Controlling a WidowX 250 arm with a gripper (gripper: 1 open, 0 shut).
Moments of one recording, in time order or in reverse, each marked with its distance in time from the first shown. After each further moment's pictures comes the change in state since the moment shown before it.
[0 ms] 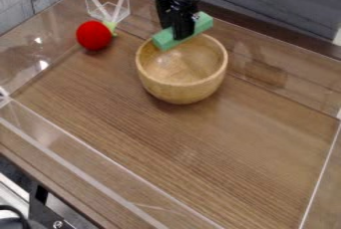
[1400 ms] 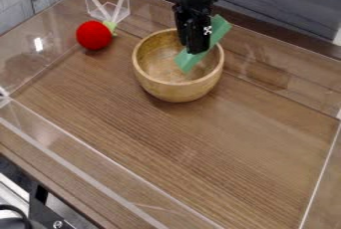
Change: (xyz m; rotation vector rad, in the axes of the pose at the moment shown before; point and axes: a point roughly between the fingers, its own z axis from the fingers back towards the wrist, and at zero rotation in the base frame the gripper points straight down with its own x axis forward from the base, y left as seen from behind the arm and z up) arm 0.003 -0.029 -0.010 -0.100 0.011 -0.187
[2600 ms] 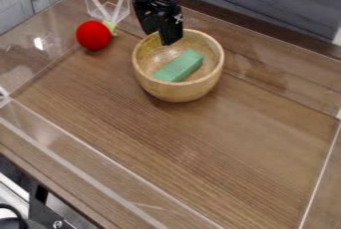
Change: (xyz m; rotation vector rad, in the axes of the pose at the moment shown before) arm -0.047 0.019 0.025 0.082 -0.128 0.292
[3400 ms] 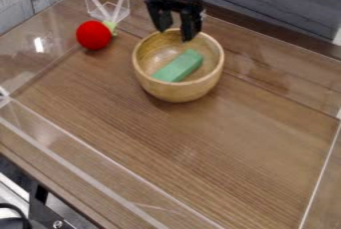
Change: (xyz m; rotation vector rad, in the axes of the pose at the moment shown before) arm 0.029 -0.016 -0.003 0.069 -0.050 0.172
